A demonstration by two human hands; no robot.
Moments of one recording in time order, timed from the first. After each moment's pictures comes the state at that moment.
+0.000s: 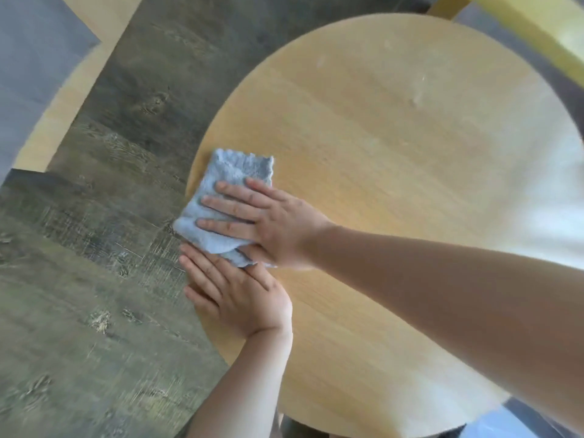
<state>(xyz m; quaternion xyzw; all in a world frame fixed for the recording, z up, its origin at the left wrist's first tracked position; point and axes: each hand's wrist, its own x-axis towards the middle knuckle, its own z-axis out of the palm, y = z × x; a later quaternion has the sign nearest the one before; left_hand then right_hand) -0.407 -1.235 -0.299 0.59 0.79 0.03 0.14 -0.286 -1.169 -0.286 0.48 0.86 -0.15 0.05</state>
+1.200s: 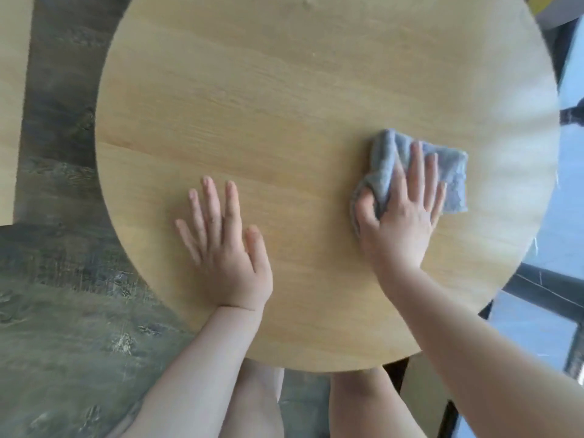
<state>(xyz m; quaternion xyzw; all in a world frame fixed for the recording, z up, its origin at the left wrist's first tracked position) -0.408 -1.248 -0.291 0.85 0.49 0.10 0.20 -0.254 -1.363 -0.284 0.97 0.20 -0.09 -0.13</state>
